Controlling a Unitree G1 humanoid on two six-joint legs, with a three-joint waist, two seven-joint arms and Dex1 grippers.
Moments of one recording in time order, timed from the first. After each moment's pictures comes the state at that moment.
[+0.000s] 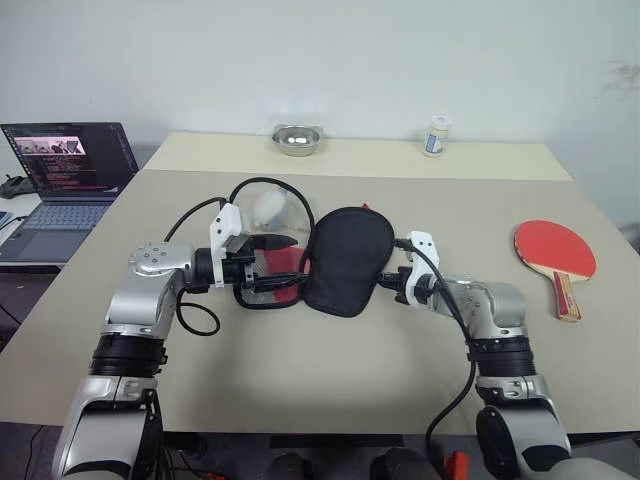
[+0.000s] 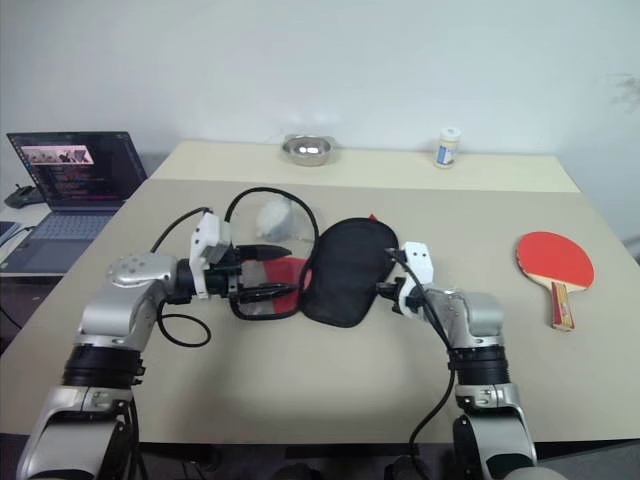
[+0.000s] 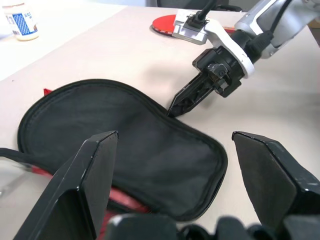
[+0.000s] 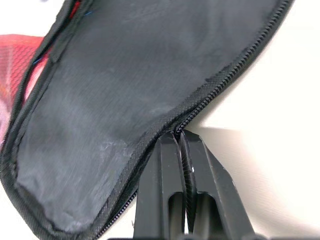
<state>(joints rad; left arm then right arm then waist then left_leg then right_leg) -0.62 0.64 0.02 0.24 -0.33 0.26 -1.30 -0.68 -0.16 -0.12 0.12 0.39 1.17 0.24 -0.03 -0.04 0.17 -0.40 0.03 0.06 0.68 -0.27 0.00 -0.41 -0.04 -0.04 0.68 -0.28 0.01</state>
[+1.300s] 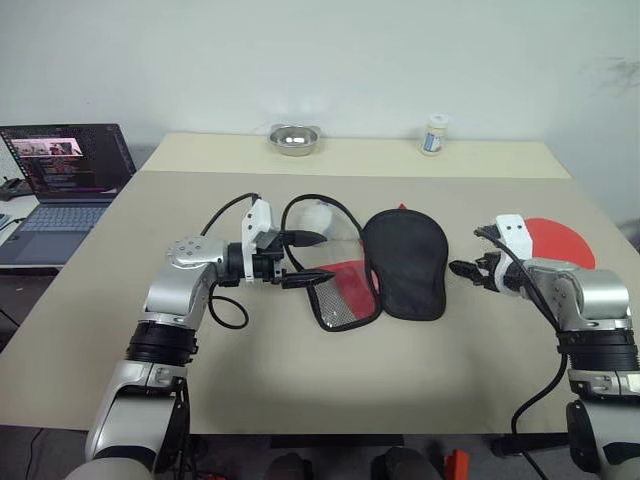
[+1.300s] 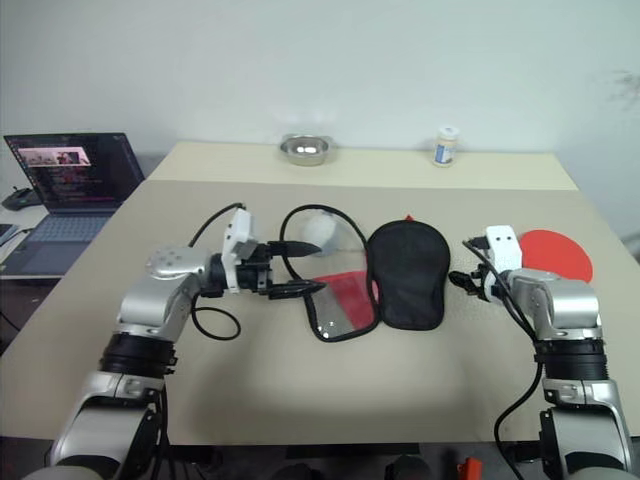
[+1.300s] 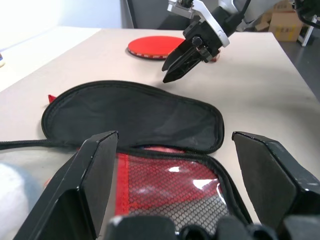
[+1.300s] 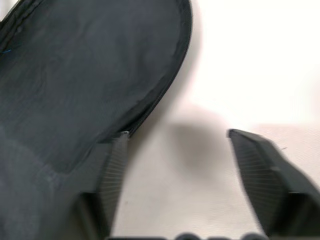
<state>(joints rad) -0.70 0.52 -0.04 0.28 -0.33 0.23 -1.30 -0.64 -0.58 -0.13 0.12 0.33 1.09 0.39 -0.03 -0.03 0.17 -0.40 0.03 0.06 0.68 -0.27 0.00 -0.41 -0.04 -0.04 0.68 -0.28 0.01</state>
